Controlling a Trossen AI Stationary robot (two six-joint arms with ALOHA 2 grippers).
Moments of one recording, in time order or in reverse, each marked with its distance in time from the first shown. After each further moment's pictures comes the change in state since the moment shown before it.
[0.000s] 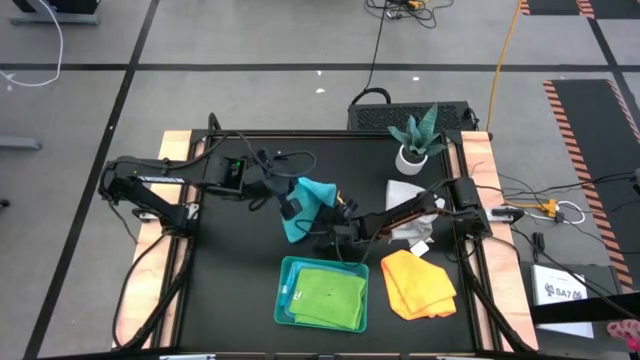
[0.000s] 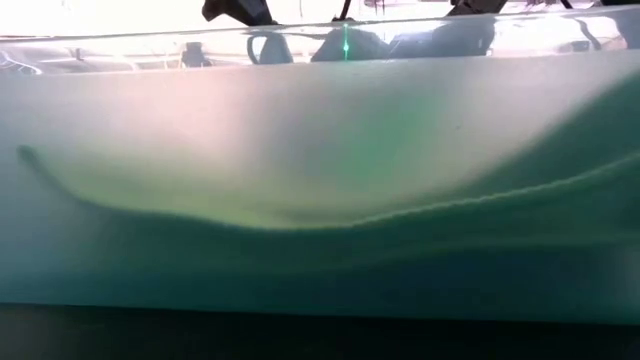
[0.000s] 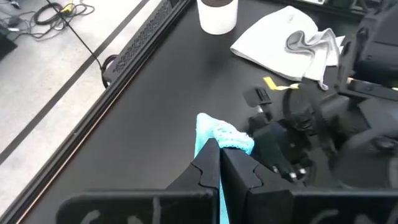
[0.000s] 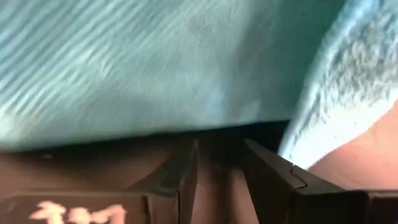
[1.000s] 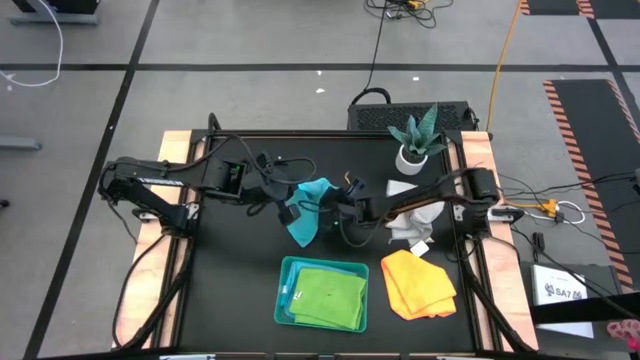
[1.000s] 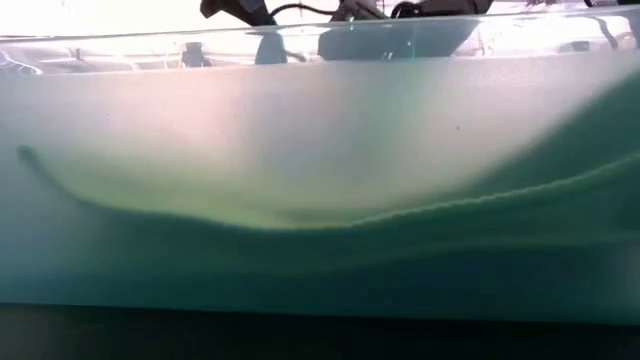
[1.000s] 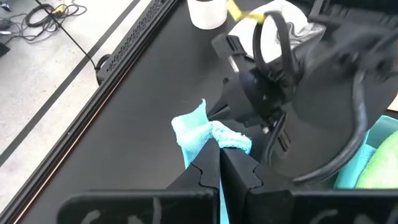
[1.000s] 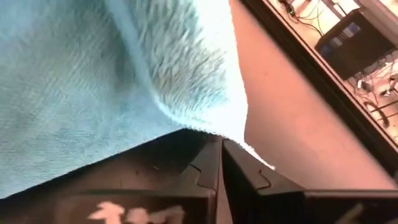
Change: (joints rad) left arm -0.029 0.000 0.000 -0.019 0.003 0.001; right arm -0.088 -0.164 0.000 -0.161 0.023 -0.189
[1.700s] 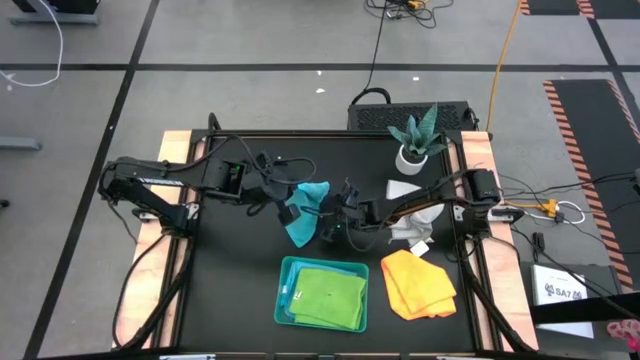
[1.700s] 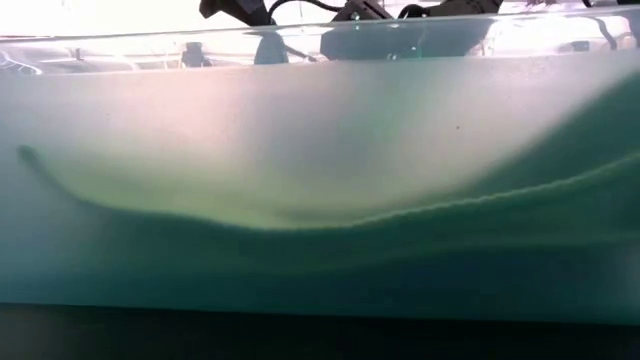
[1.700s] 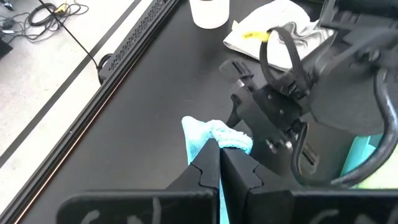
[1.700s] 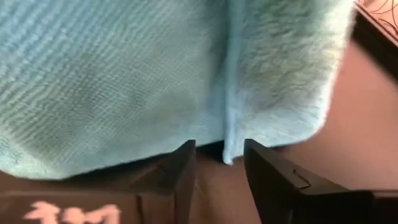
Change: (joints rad) left arm 0.000 0.000 0.000 -0.005 -0.007 -0.005; right arm 0.026 0.016 -0.041 0.147 -0.189 0.005
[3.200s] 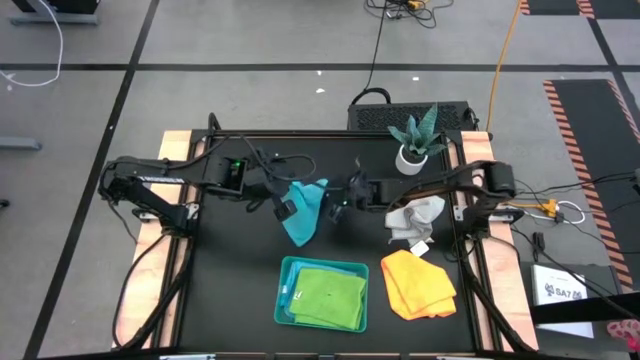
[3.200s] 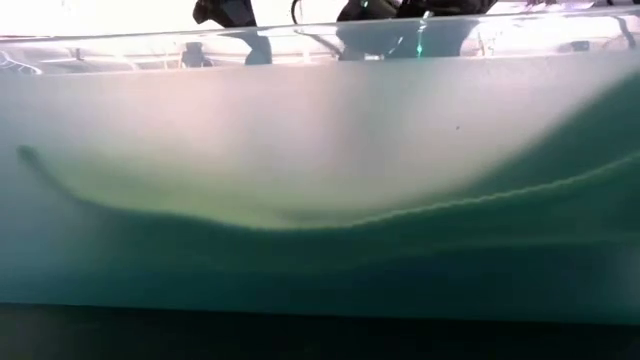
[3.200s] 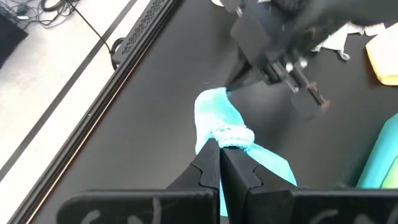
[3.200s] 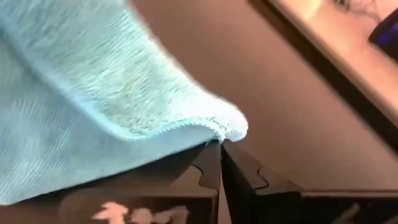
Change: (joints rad) left arm 0.038 0.000 0.000 -0.084 -0.003 0.004; right arm -0.117 -0.153 0.001 -0.131 -0.044 -0.044
